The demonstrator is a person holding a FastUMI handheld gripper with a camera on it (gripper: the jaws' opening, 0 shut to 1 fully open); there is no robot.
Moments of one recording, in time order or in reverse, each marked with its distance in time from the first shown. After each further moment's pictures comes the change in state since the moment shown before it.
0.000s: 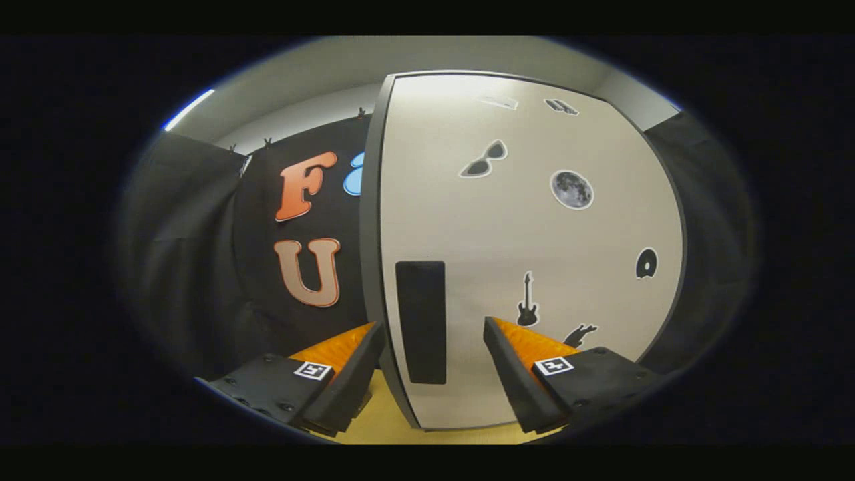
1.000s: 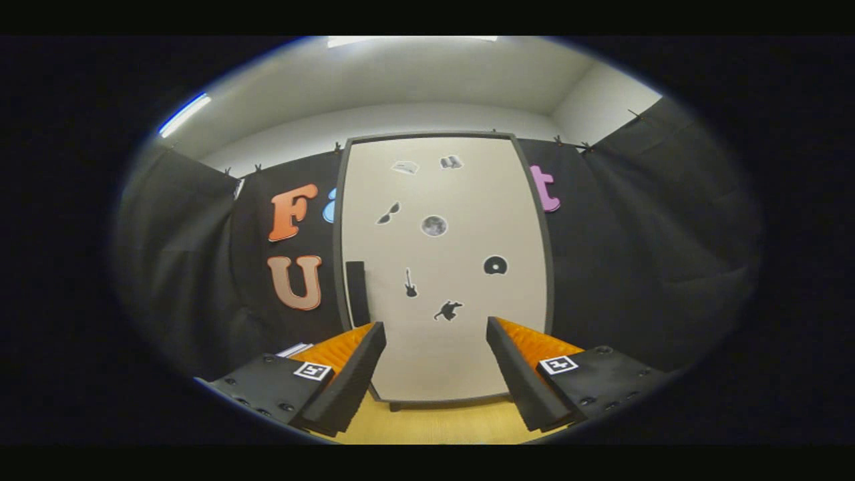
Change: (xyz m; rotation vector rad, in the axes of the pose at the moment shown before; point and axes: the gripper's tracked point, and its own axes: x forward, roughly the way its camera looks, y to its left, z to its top) arm -0.185 -0.078 0.007 0.016 -0.133 -0.065
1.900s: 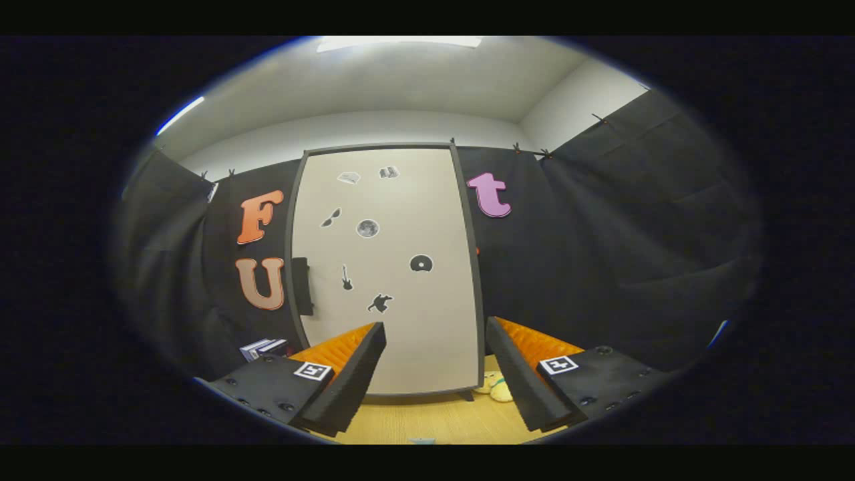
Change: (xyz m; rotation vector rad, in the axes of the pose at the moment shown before) arm -0.070 -0.110 -0.015 0.007 -0.047 -0.155
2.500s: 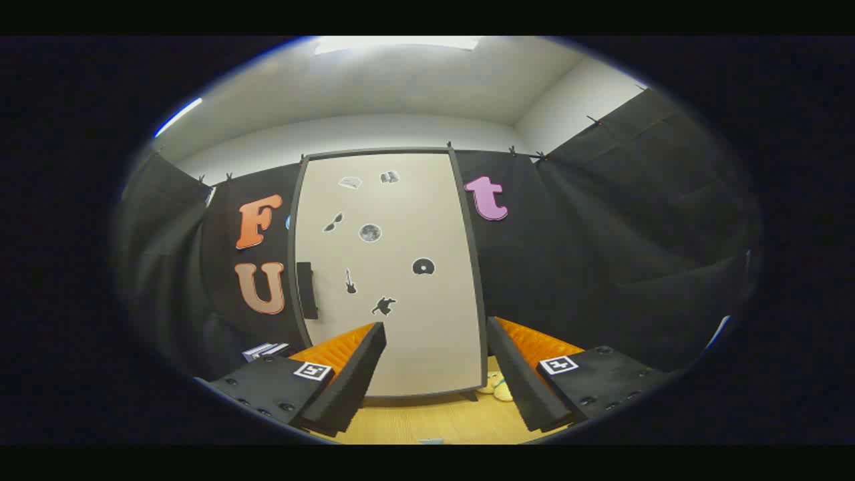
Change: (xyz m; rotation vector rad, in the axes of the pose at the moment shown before) arm -0.006 0.005 0.000 0.019 -0.021 -0.019
